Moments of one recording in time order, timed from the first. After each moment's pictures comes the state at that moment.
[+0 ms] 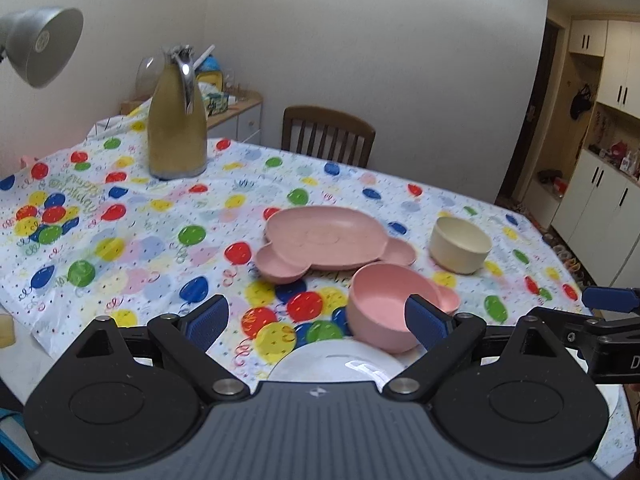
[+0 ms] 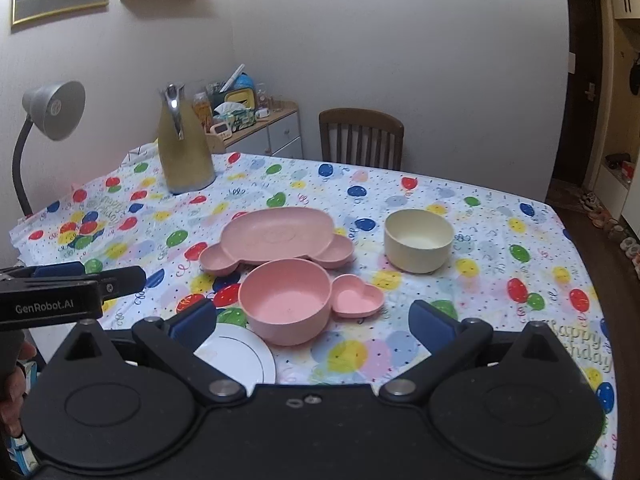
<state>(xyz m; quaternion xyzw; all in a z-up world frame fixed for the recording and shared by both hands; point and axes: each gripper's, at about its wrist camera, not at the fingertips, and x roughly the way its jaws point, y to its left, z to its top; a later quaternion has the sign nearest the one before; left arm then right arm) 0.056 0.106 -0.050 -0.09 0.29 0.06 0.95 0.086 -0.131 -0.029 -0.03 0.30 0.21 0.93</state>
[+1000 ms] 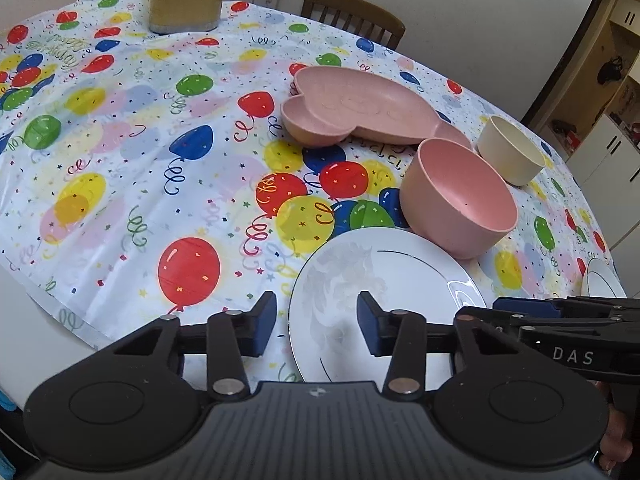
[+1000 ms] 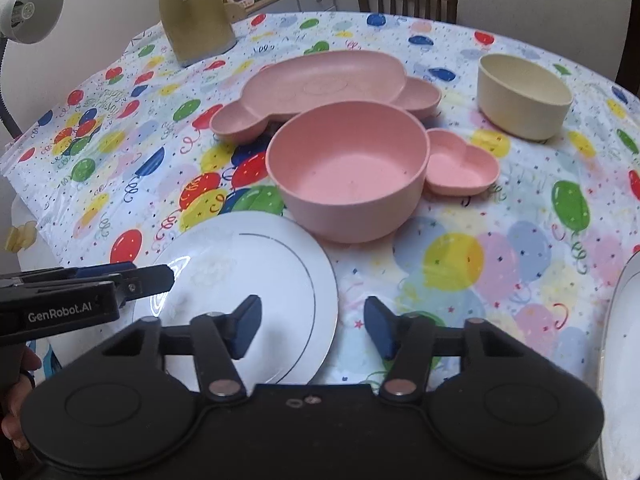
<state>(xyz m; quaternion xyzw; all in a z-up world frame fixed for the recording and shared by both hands) 0.095 0.143 -0.150 -0.16 0.43 0.04 0.89 0.148 -0.067 -0.141 -0.03 0.48 0.25 0.84</state>
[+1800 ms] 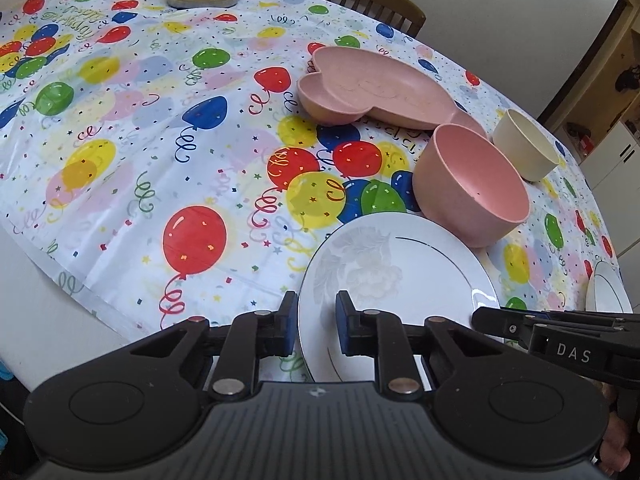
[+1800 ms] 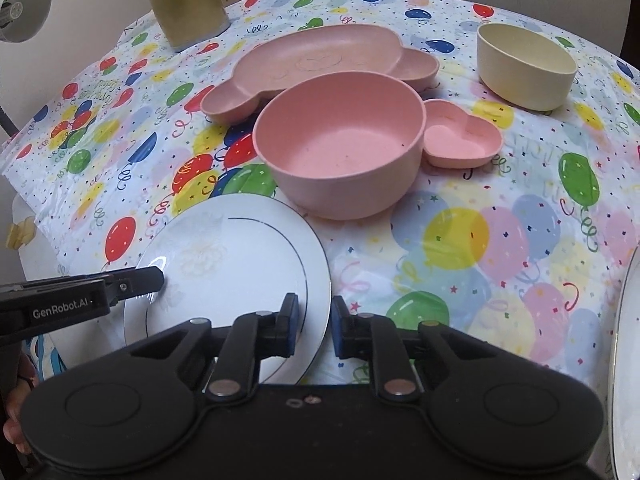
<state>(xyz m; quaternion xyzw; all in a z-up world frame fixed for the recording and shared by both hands) 0.090 0.140 -0.154 -0.18 0.46 0.06 0.87 0.152 -0.074 -0.150 -0.02 0.51 0.25 0.83</state>
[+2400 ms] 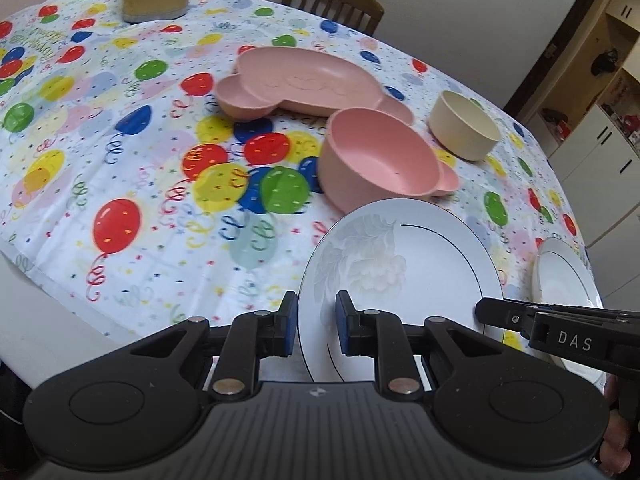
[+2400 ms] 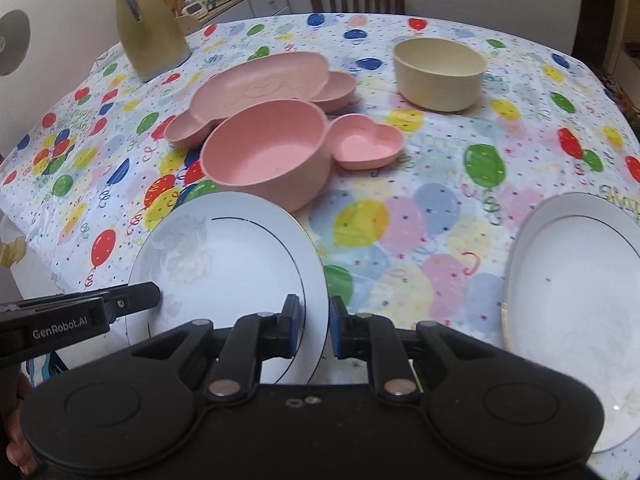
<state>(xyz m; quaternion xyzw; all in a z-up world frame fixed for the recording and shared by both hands) 0.086 0.070 -0.127 -0.17 0.45 0.02 0.87 0.132 -0.133 -0.116 0.00 0.49 0.20 0.85</state>
